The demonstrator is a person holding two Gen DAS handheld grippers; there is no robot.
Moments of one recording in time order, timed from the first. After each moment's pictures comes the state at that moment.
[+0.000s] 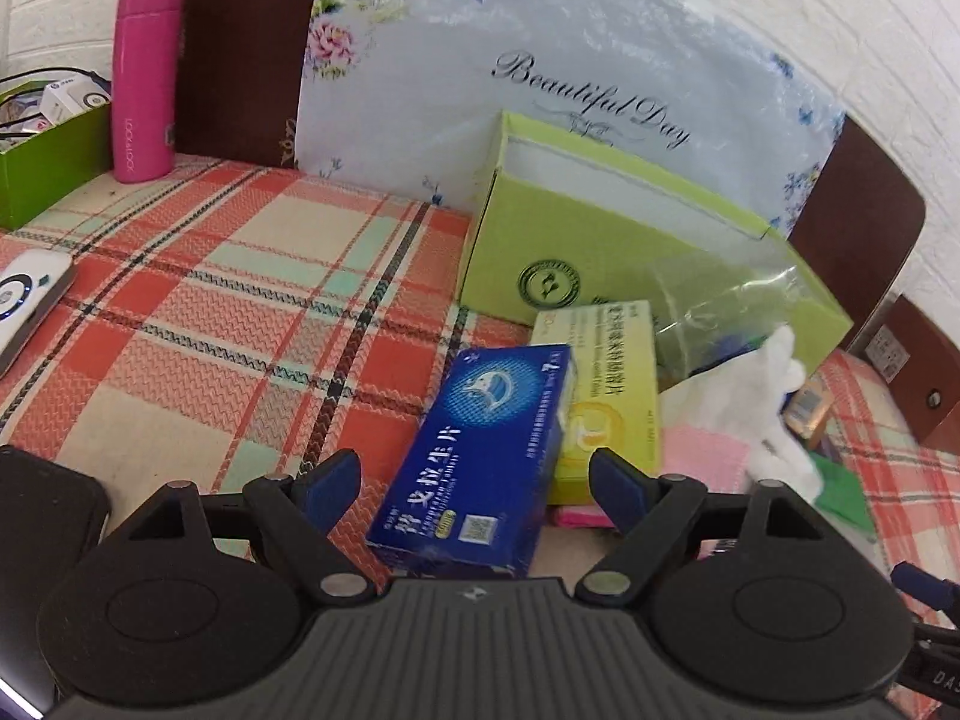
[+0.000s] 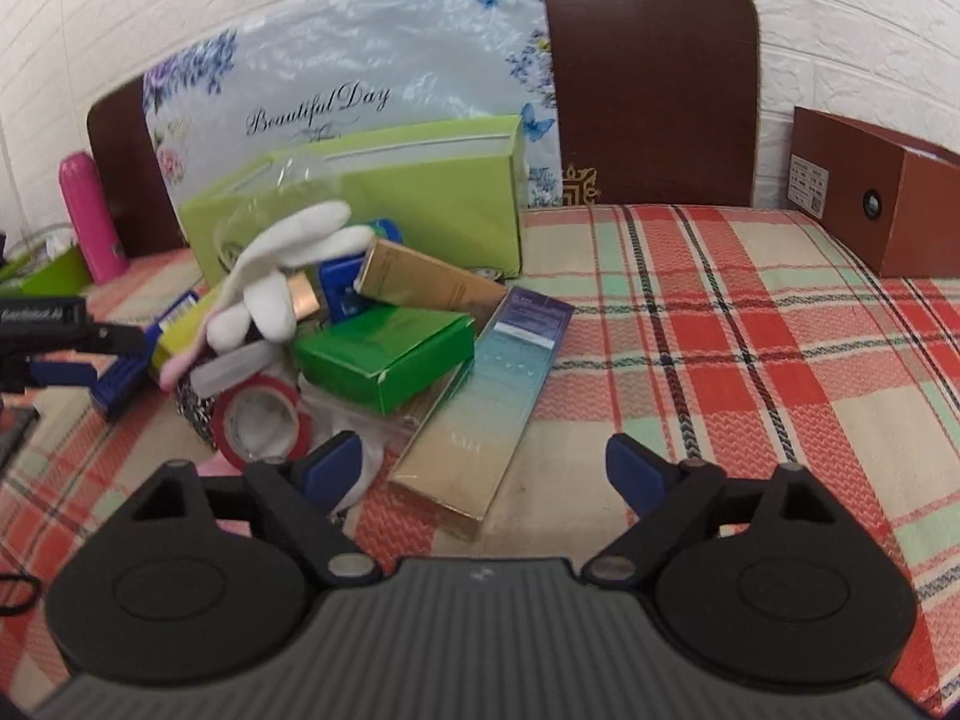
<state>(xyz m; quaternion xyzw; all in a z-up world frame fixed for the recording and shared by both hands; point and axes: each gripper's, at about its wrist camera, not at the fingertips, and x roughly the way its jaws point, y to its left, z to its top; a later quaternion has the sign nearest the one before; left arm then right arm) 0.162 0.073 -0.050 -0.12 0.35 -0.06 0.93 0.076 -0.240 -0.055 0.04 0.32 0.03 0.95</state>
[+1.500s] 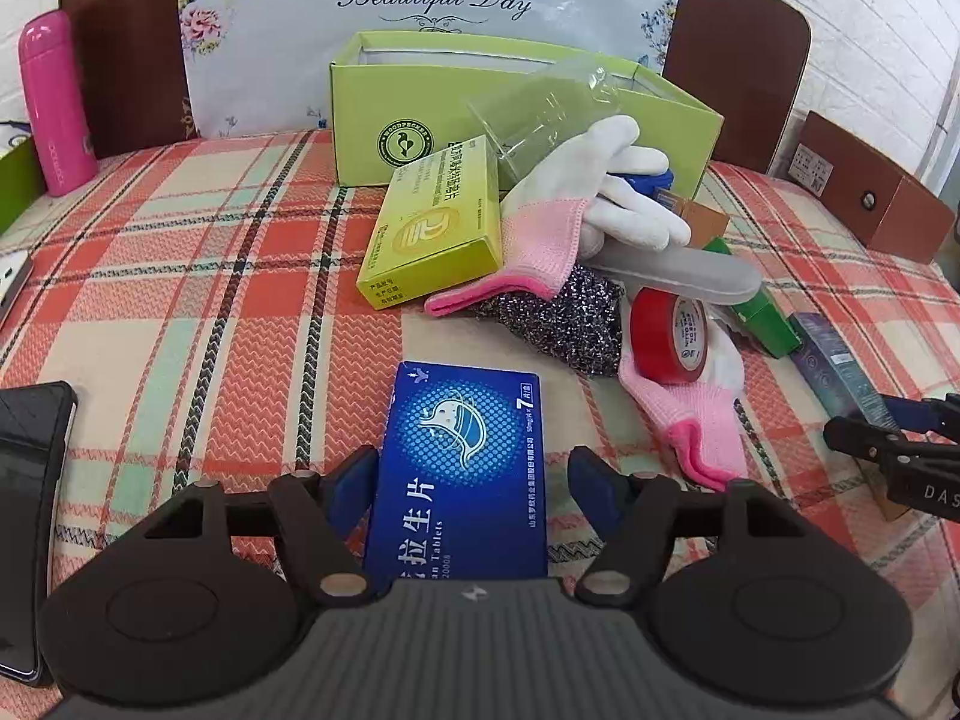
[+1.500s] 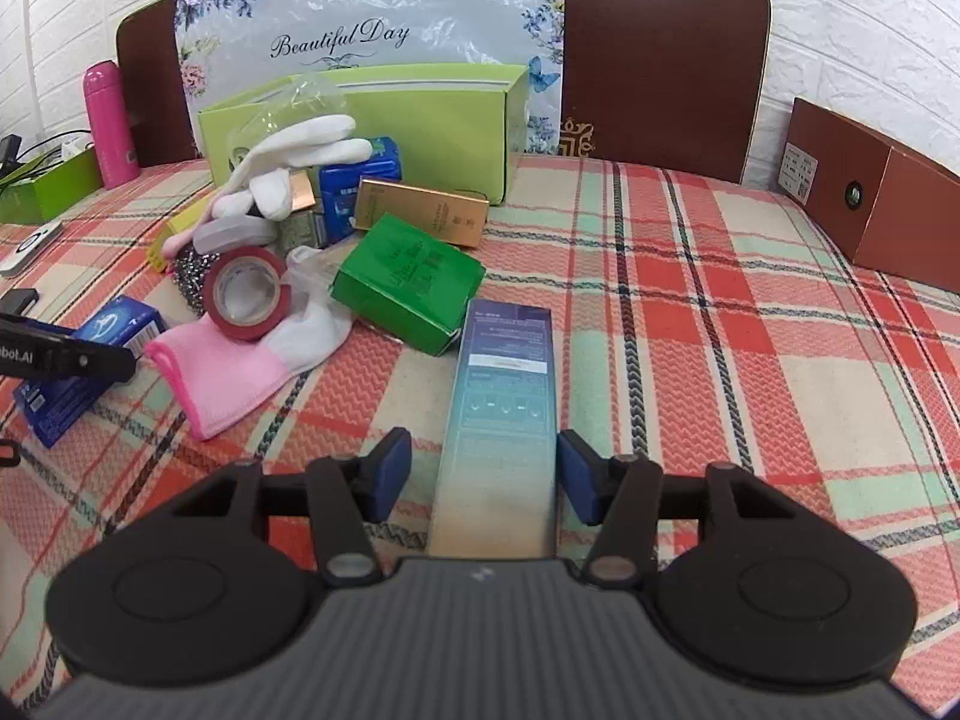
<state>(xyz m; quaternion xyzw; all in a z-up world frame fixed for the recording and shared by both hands) 0.087 0.021 -0.057 0.00 0.39 -0.13 0.91 0.040 -0.260 -0.063 -0.02 0.36 0.04 0.93</state>
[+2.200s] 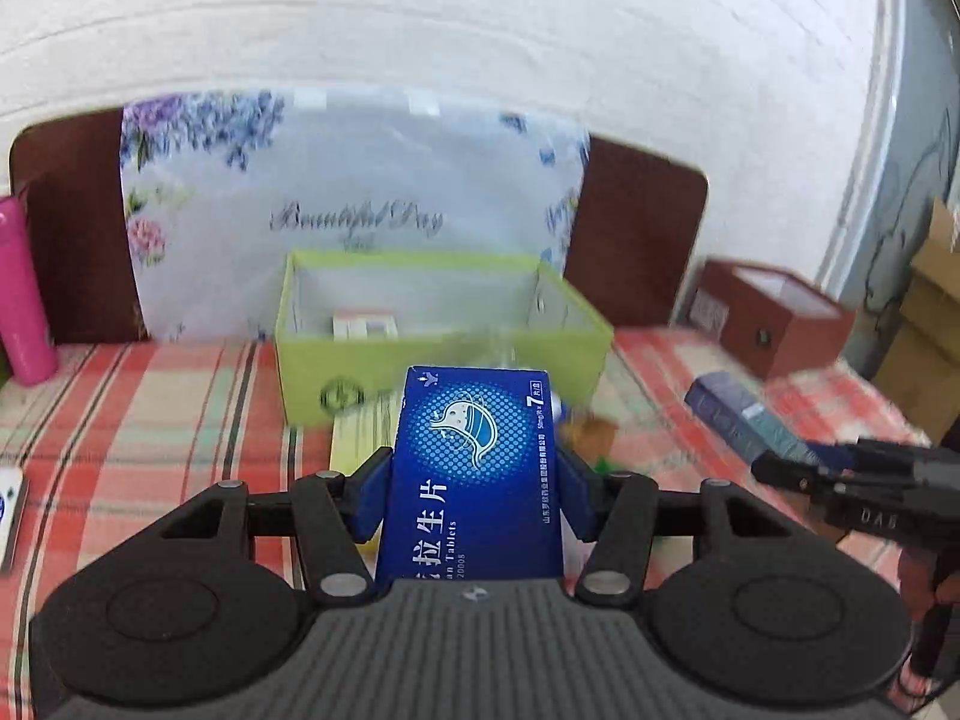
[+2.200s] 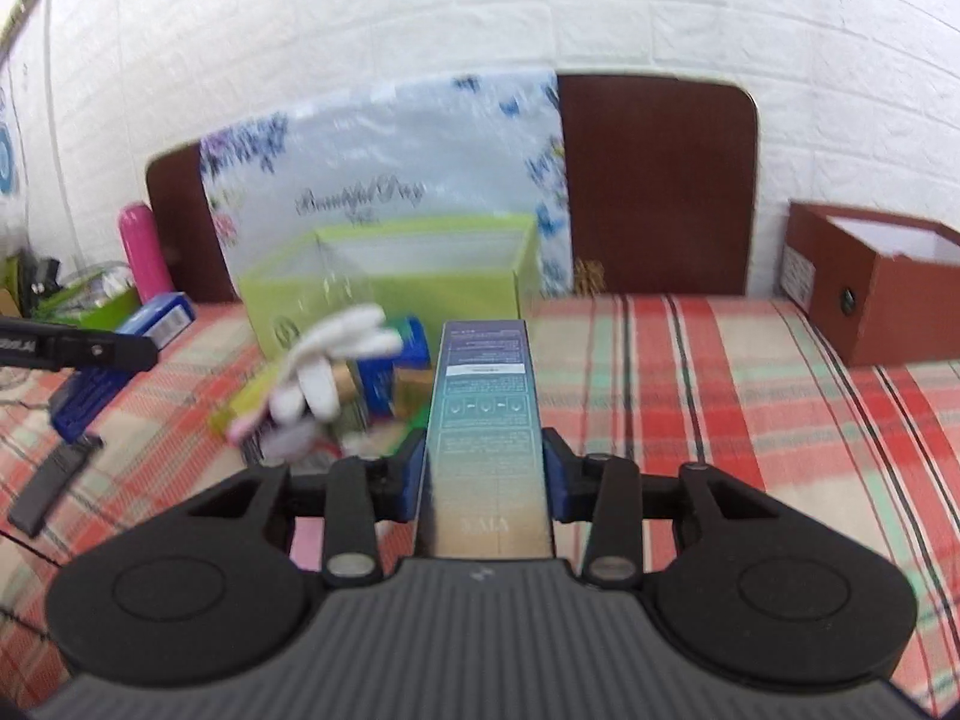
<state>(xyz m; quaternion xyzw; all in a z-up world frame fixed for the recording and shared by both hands) 0.103 0.029 0.055 -0.03 0.27 -0.21 0.94 0.045 -0.274 0.021 0.04 0.26 0.08 0.96</state>
